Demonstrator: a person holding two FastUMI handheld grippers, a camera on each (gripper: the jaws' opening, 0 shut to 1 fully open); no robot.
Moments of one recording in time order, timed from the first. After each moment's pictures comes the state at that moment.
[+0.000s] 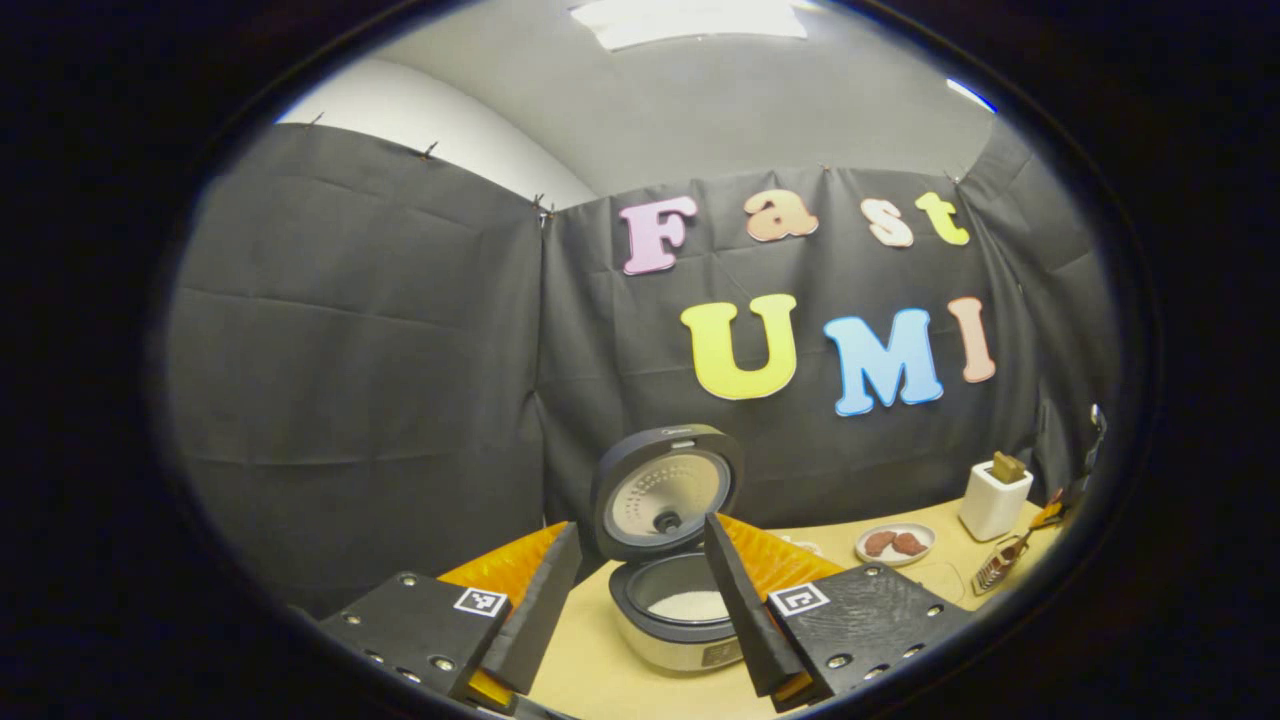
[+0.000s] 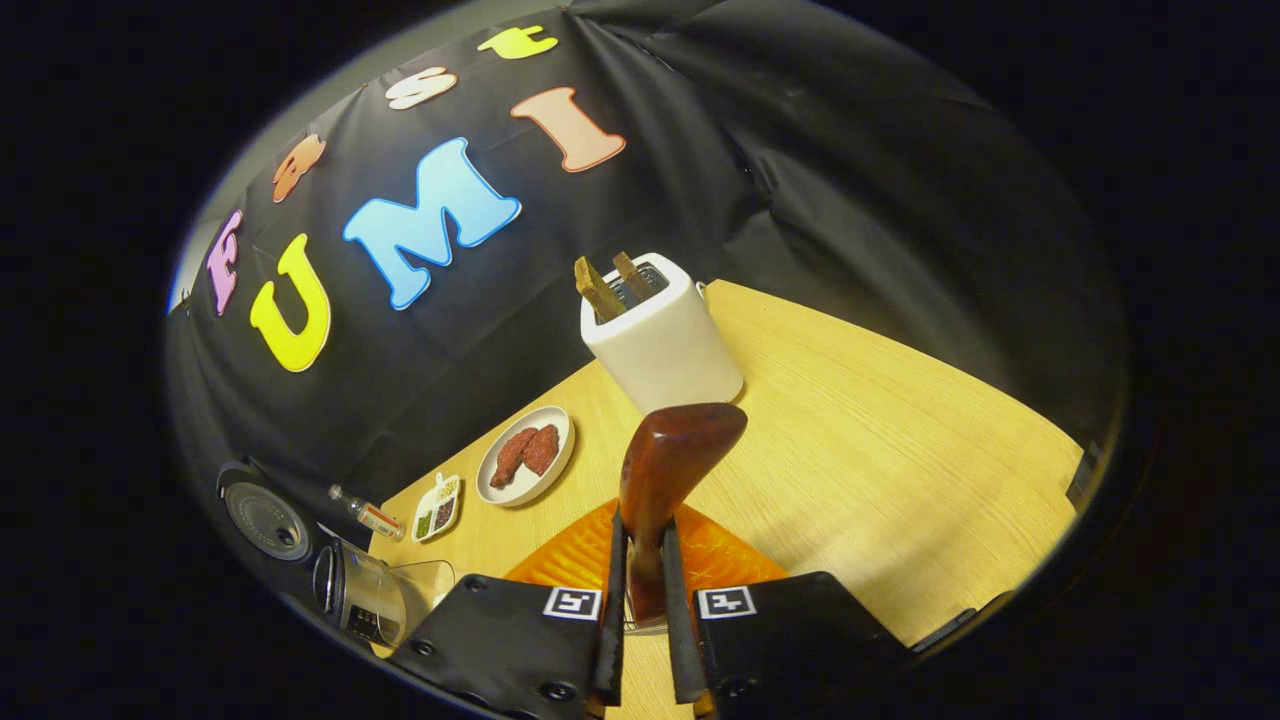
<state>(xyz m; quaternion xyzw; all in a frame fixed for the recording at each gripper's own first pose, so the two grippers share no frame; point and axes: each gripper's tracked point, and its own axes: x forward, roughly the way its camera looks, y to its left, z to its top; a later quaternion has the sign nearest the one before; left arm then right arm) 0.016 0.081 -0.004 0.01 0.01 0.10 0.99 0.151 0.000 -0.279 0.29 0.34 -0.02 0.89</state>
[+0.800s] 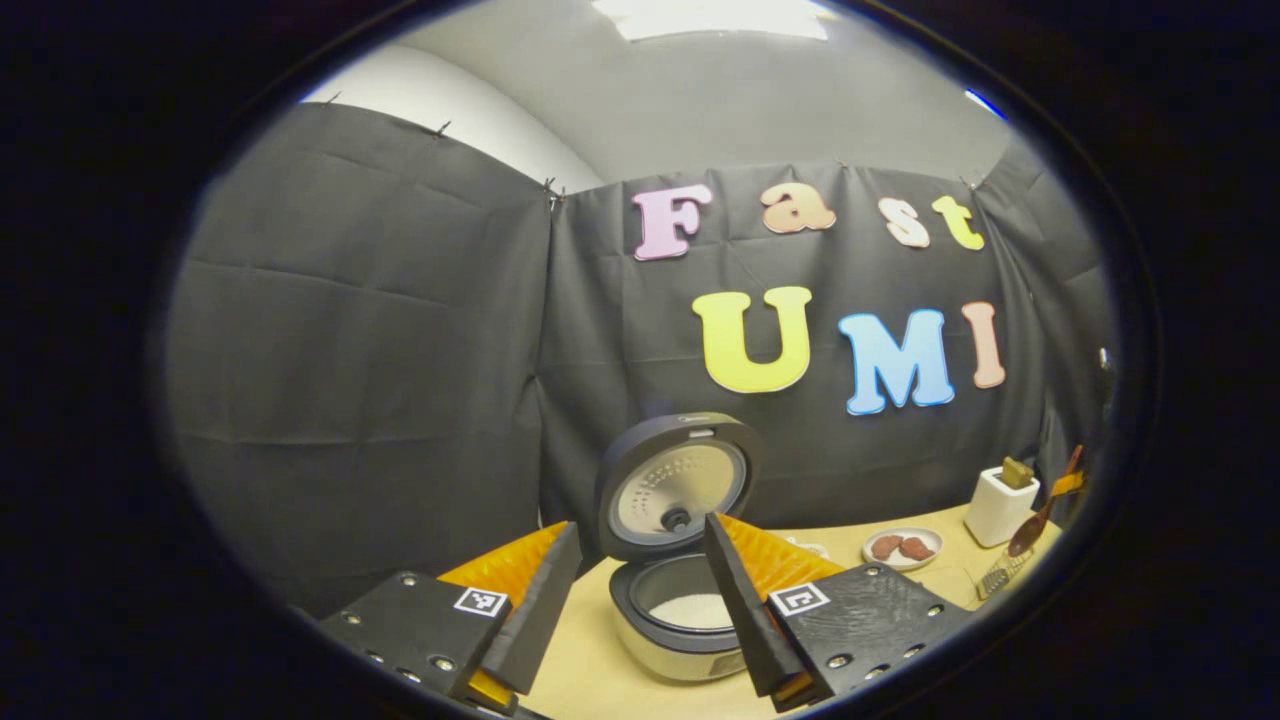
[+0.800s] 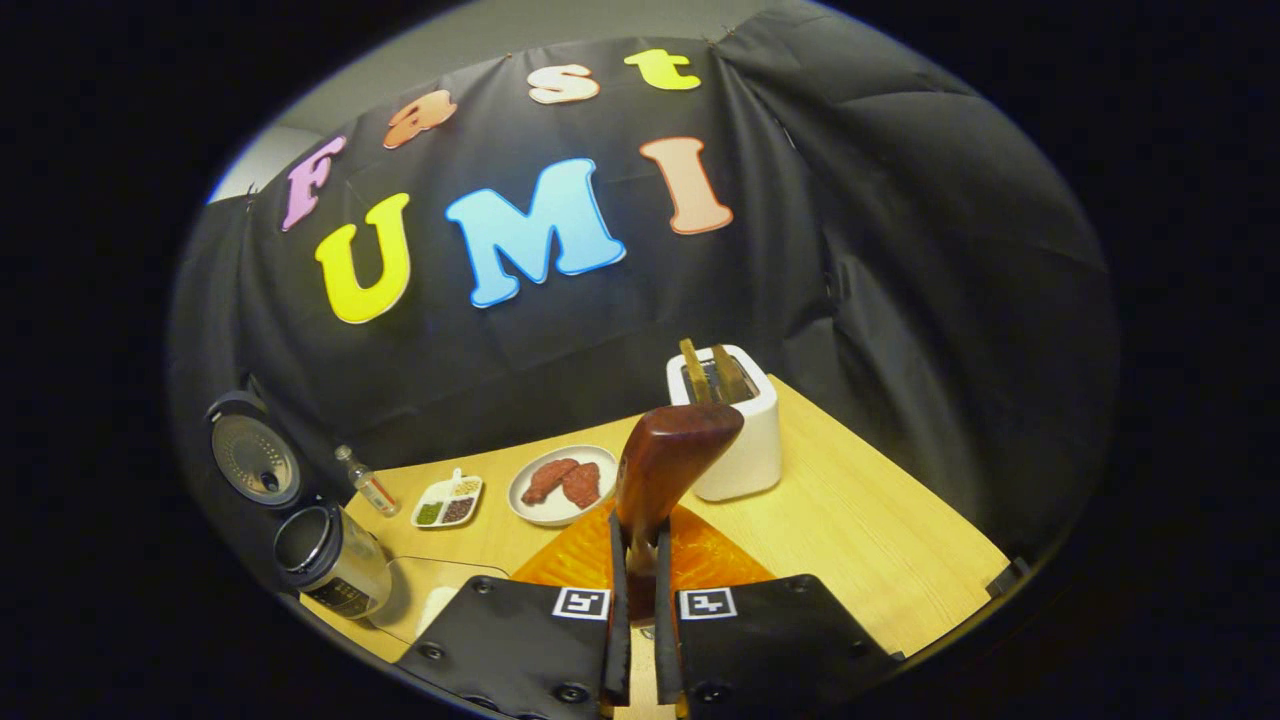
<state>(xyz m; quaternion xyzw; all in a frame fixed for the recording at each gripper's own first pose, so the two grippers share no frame) 0.060 0.109 -0.032 -0.02 0.02 0.10 1.00 0.155 0.041 -0.164 0.15 0.25 0.03 0.96</state>
